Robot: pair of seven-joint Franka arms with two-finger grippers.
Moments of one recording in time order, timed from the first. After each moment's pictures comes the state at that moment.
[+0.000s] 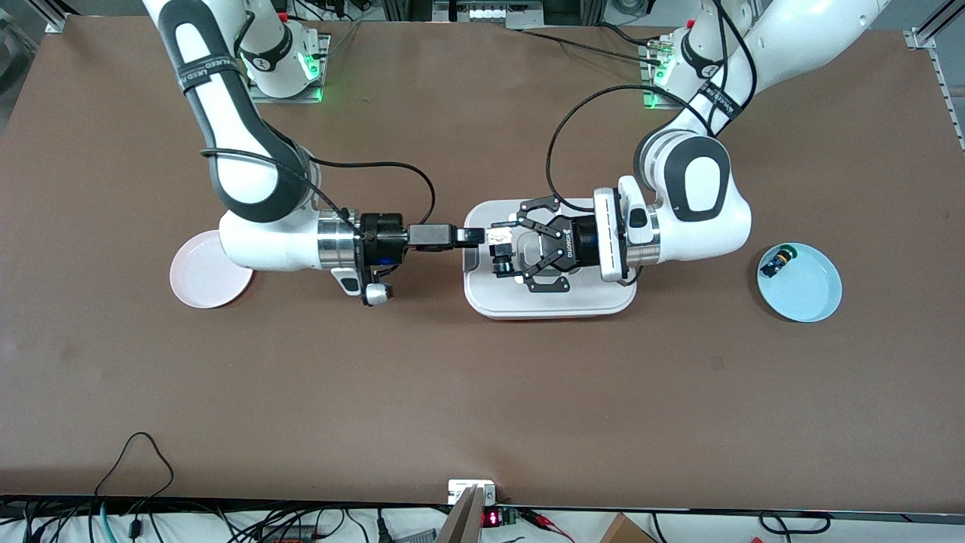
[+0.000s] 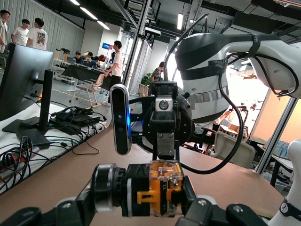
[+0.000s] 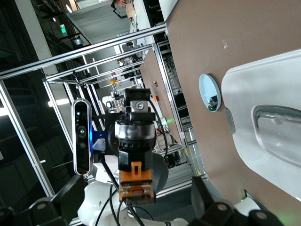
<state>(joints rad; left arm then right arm) 0.22 0.54 -0.78 -1.74 -1.55 2.31 1.93 0.47 0.51 0.00 -1.58 1.68 1.99 -0.22</state>
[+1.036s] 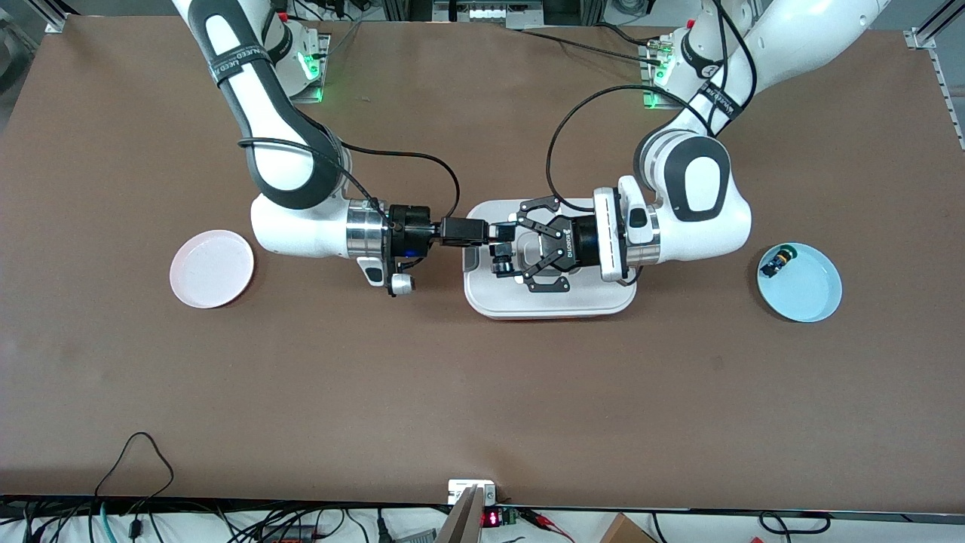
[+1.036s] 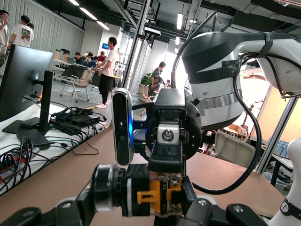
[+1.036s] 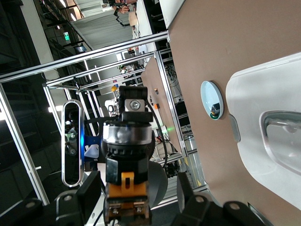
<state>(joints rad) 0.22 0.54 -0.78 -1.74 -1.55 2.31 1.94 0.52 0.52 0.00 -1.58 1.73 2.08 -0.26</state>
